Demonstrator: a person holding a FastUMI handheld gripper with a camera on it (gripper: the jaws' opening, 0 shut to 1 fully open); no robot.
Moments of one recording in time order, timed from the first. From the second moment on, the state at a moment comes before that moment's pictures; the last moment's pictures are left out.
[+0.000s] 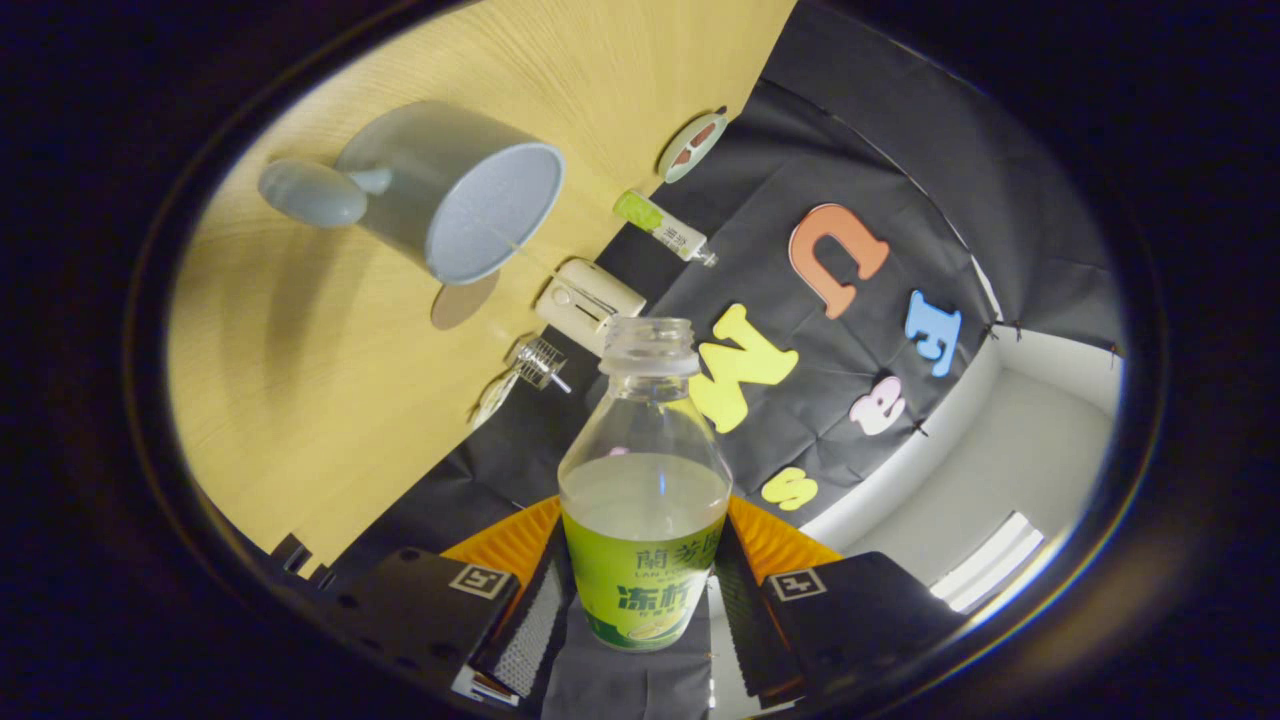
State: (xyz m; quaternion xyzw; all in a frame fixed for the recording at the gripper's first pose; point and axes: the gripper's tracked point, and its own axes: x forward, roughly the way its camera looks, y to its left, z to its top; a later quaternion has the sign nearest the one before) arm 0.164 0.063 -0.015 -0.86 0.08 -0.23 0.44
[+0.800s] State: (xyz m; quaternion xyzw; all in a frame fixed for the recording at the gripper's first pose) arm 0.162 0.101 0.046 -0.91 0.05 -0.24 0.34
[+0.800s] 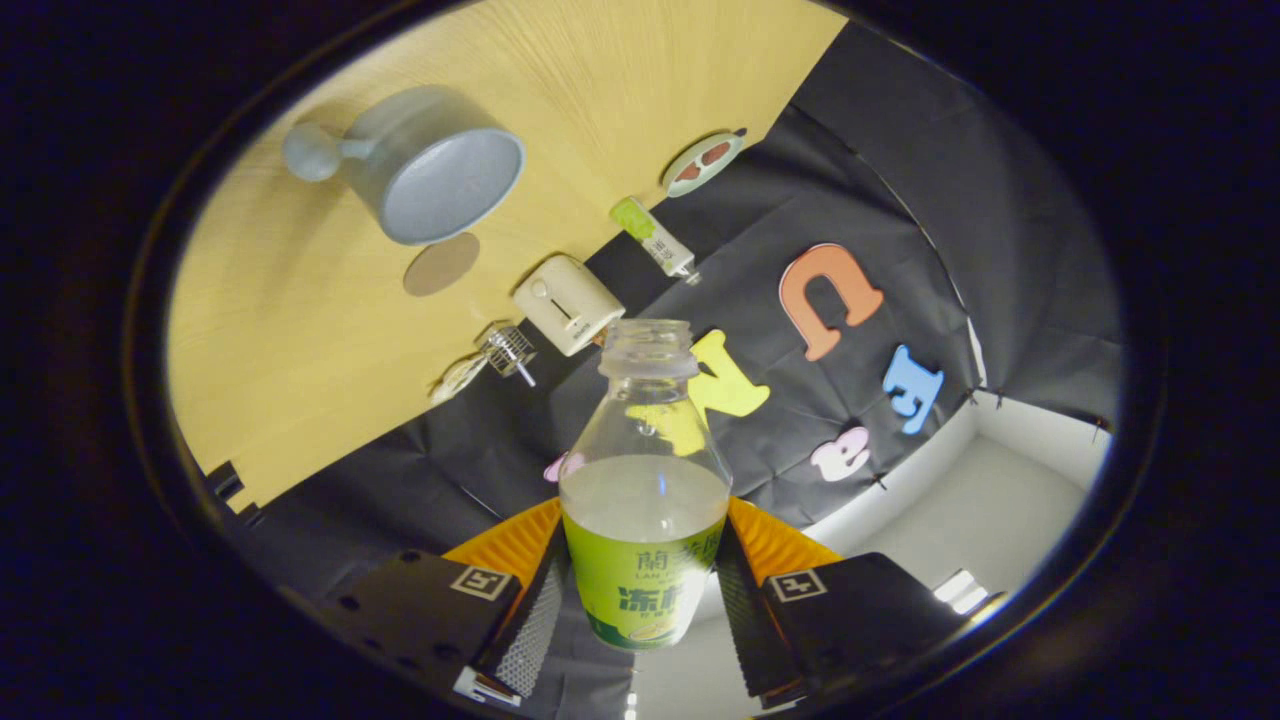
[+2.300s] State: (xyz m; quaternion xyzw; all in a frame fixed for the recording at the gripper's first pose) arm 0.227 0.005 -0.110 -0.30 0.06 -0.06 0.95
